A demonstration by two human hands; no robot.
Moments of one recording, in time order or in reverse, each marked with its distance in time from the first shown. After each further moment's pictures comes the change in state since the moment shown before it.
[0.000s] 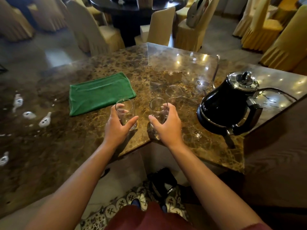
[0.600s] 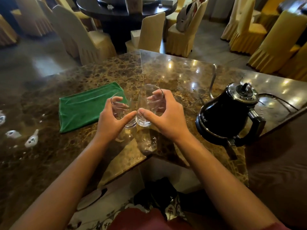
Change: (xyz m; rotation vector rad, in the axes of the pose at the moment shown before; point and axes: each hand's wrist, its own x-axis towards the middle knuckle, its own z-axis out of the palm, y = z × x) left_hand 0.067 0.031 -0.017 -0.171 -0.075 0.112; right_hand 0.053 -0.071 -0.033 0.093 -0.093 -0.240
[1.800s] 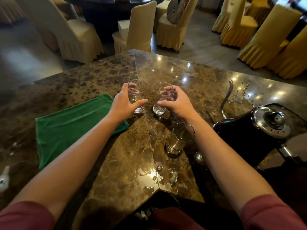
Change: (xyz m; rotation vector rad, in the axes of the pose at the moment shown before) left_hand 0.180 -0.054 0.060 0.112 -0.216 0.032; right_hand 0.154 0.129 0.002 0.198 -0.081 0.427
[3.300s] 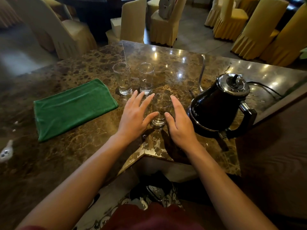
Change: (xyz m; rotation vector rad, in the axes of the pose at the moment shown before) left_hand -0.145 0.069 0.062 0.377 -0.008 0.333; right_hand -0.195 0.023 -0.014 -0.461 0.154 -0.212
